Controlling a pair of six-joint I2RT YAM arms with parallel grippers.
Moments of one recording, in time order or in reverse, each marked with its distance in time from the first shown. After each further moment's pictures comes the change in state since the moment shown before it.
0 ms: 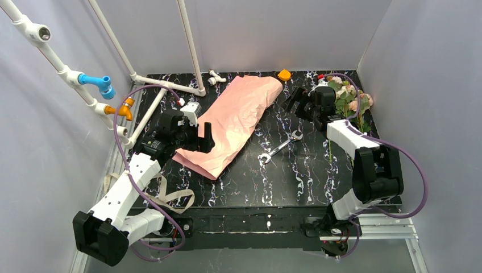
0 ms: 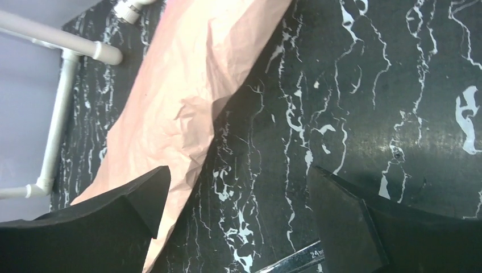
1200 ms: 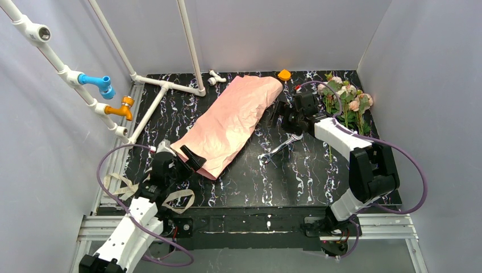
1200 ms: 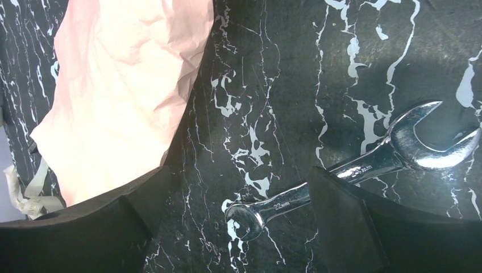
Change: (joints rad) left arm 0.087 -0.432 -0.622 0.251 -0.090 -0.689; right arm 0.175 0.044 0.100 -0.396 0.064 0.001
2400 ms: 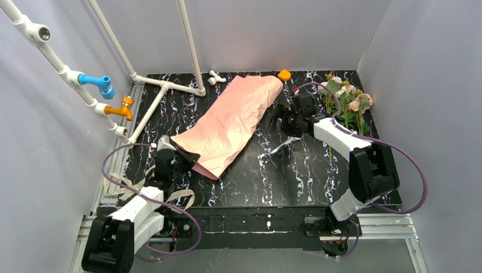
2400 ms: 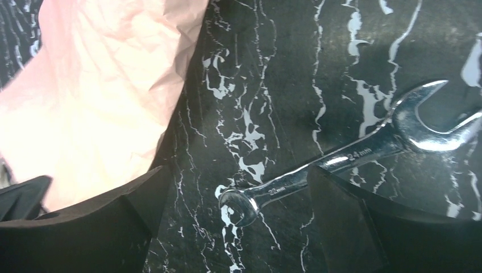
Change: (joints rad) left arm 0.084 0.339 -0.138 0.618 0.014 -0.098; right arm 0.011 0.000 -0.003 -0.045 -0.015 -0.016
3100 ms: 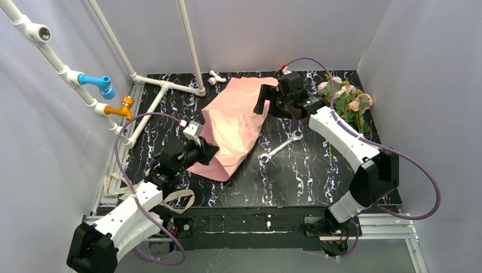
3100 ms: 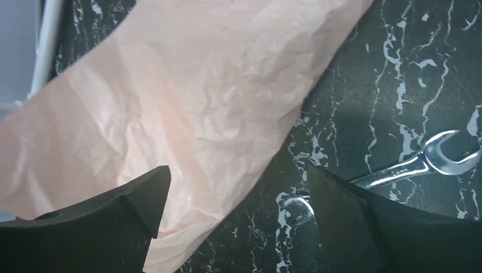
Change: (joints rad) left arm -0.266 -0.118 0.236 -0.098 0.147 0.620; right arm 0.170 -0.031 0.325 -0.212 0.173 -0.003
